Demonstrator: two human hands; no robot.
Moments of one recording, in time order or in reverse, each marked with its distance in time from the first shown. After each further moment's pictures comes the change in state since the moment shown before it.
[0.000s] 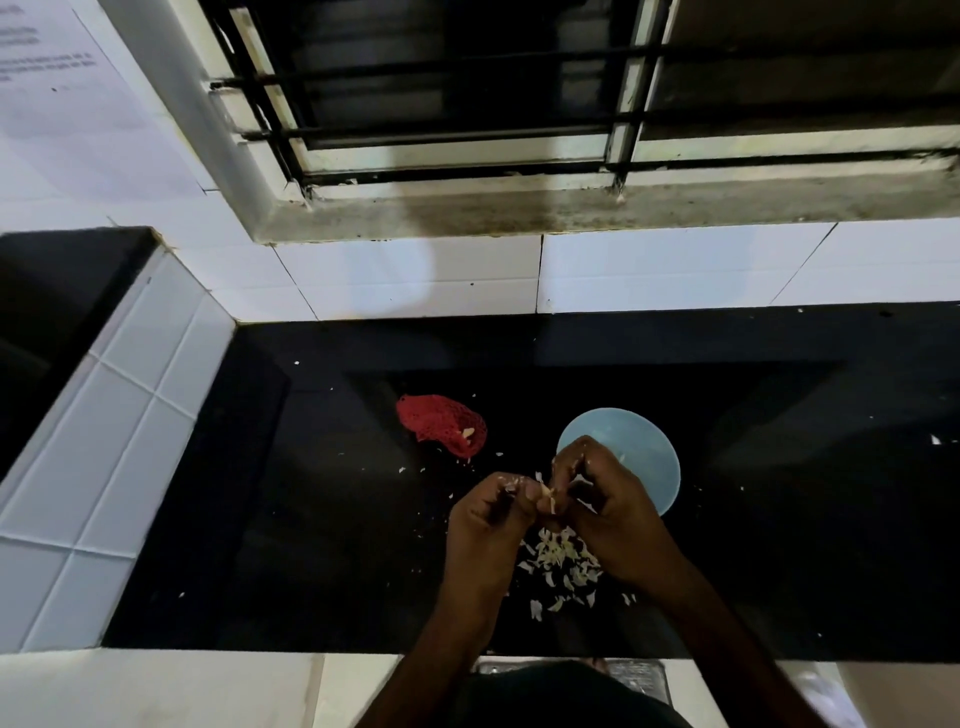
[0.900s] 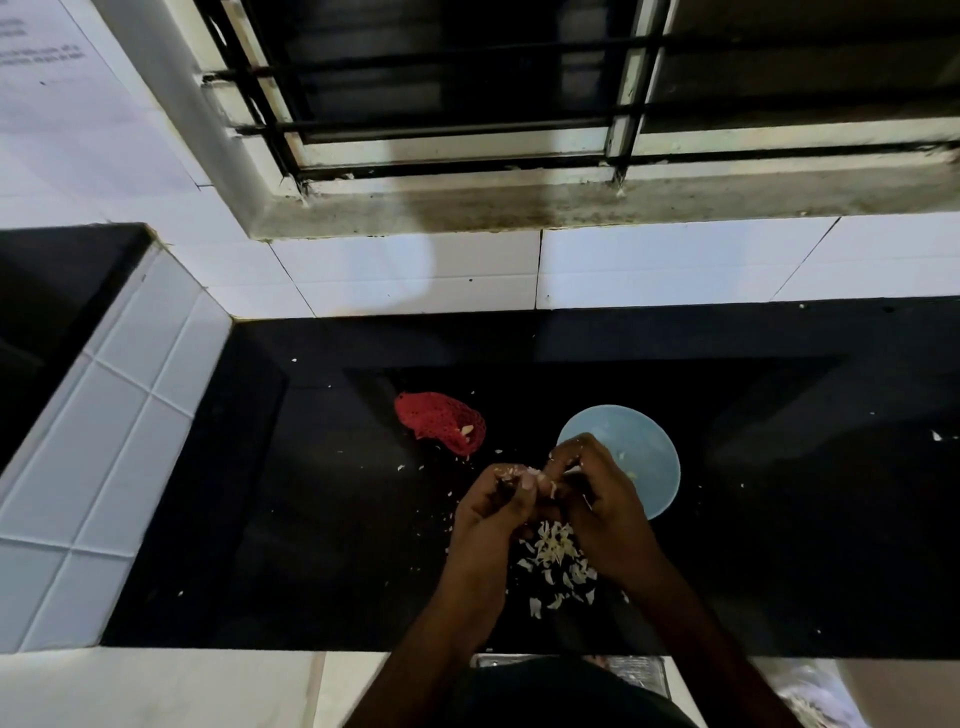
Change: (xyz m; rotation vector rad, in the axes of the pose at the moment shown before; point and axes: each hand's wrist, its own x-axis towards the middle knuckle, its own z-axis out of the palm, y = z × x) left_hand 0.007 -0.005 -0.001 -0.126 -0.025 -0.232; right_hand 0.003 0.024 0.007 -0.213 0.102 -0.048
